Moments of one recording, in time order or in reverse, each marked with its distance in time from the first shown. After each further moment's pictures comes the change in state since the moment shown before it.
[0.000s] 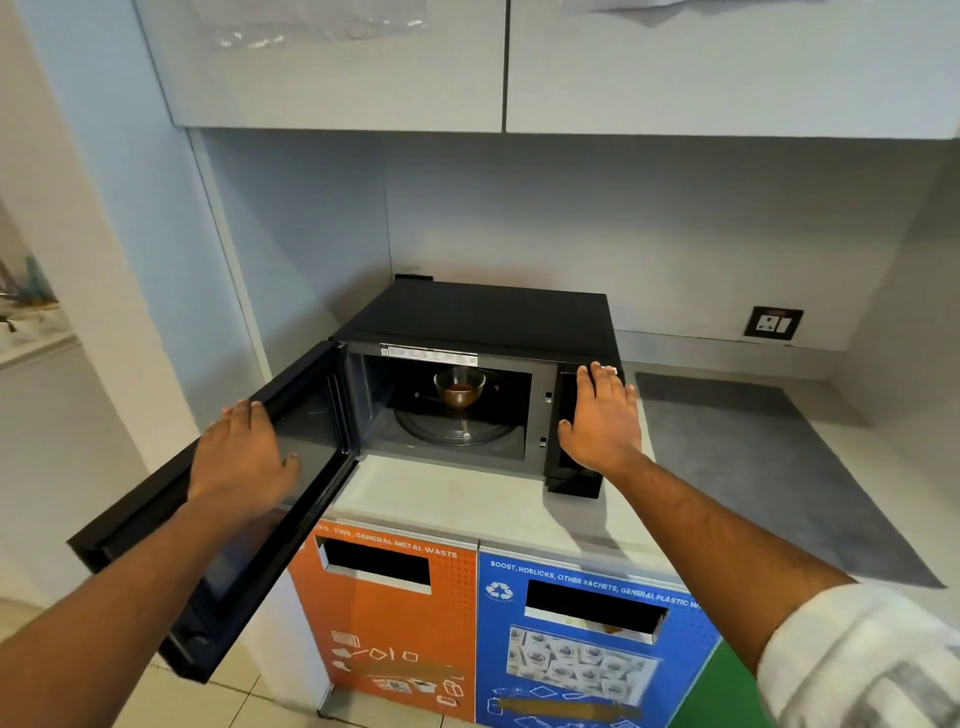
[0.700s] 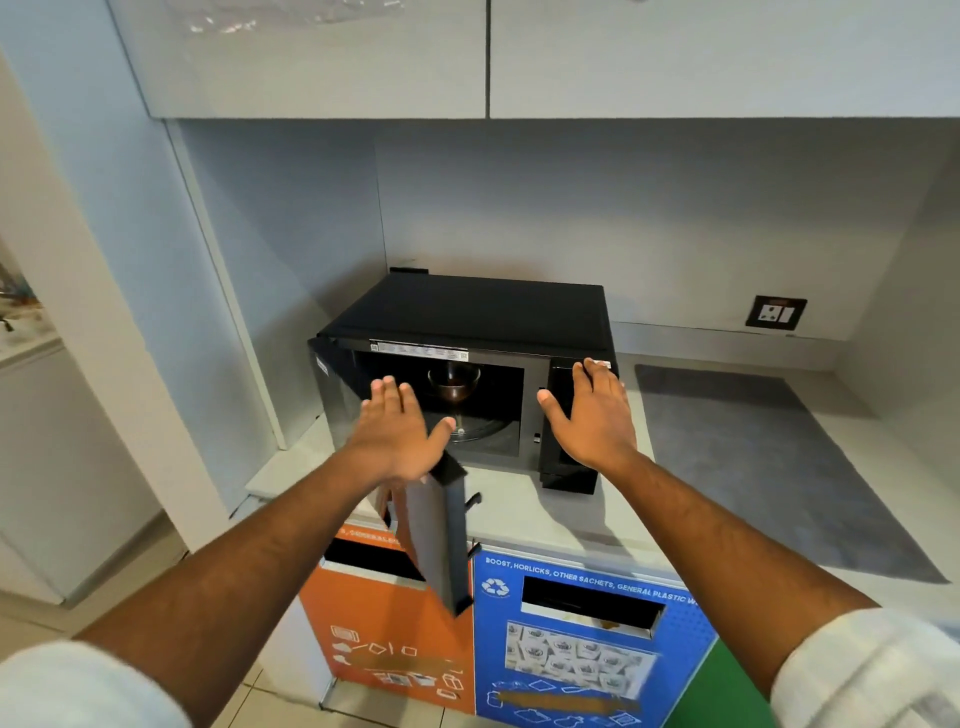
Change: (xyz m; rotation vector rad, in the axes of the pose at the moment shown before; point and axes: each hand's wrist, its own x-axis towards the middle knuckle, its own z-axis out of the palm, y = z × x) left_hand 0.003 0.160 -0.012 -0.198 -0.296 0.251; right_hand -0.001 0.006 0.003 0.235 0.098 -0.022
